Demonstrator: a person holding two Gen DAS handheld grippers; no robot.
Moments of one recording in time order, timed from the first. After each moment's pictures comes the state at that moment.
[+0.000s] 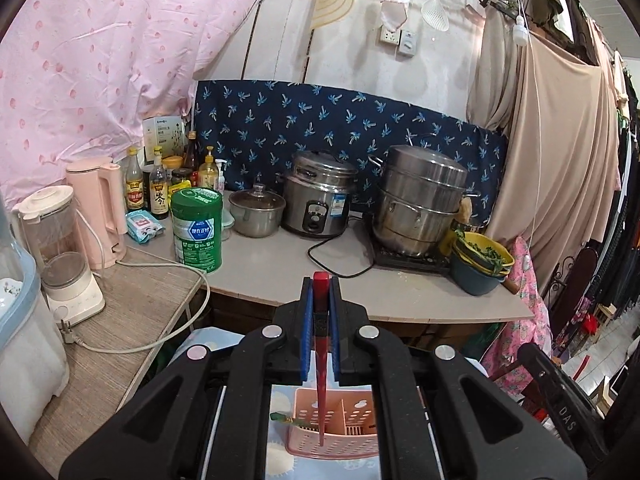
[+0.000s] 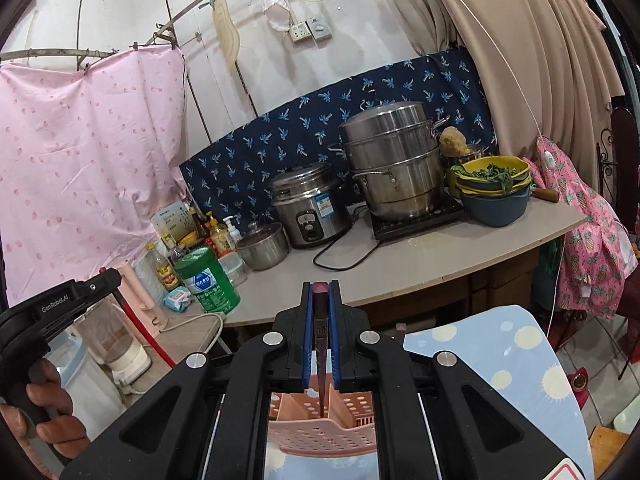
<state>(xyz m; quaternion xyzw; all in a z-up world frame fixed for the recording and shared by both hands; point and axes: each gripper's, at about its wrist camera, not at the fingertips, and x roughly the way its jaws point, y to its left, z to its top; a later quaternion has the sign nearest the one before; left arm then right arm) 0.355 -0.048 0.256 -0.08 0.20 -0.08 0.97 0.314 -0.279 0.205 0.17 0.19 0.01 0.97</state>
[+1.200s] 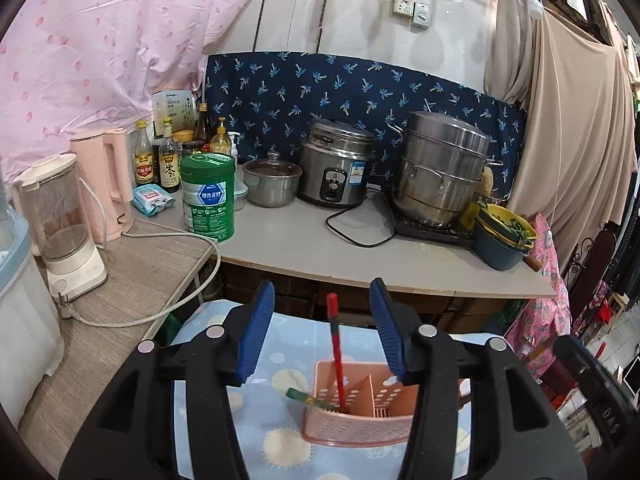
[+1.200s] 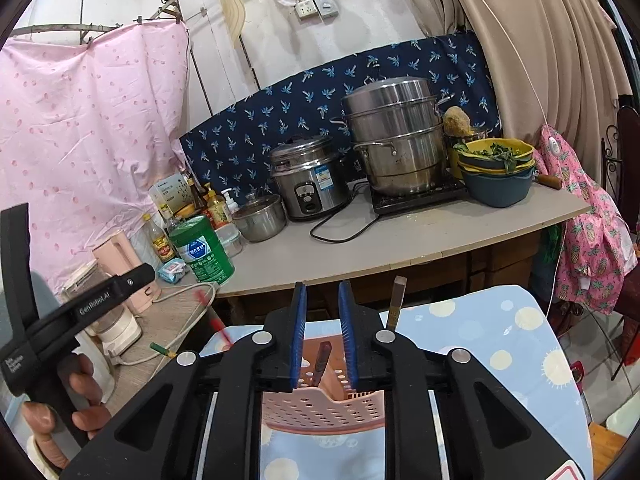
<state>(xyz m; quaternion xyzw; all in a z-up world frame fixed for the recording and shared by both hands) 0.369 -0.047 0.202 -0.06 0.24 -0.05 0.97 0.303 -0.271 0.184 0.15 0.21 0.02 0.97</state>
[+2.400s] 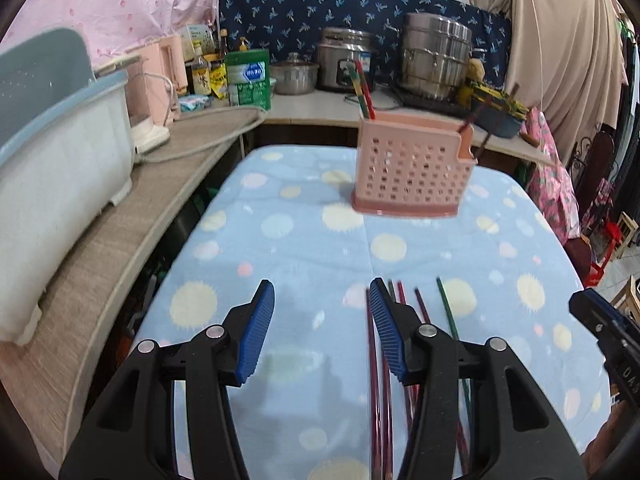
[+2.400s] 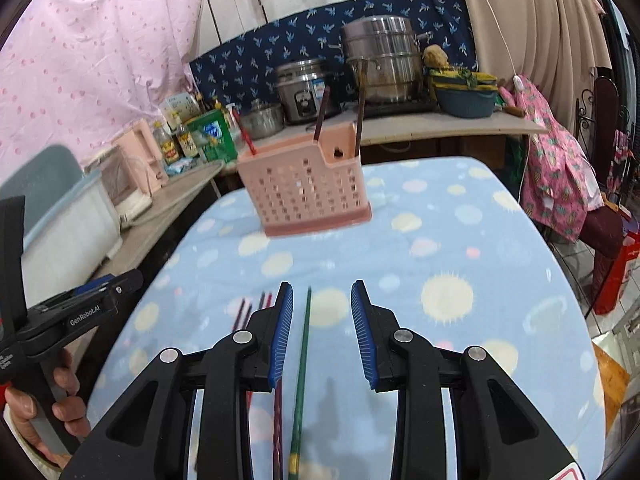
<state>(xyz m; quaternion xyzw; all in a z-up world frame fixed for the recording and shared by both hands) 0.153 -0.002 0.077 0.00 0.36 -0.05 0.93 0.092 -0.222 0.073 0.11 0.33 0.01 0.94</state>
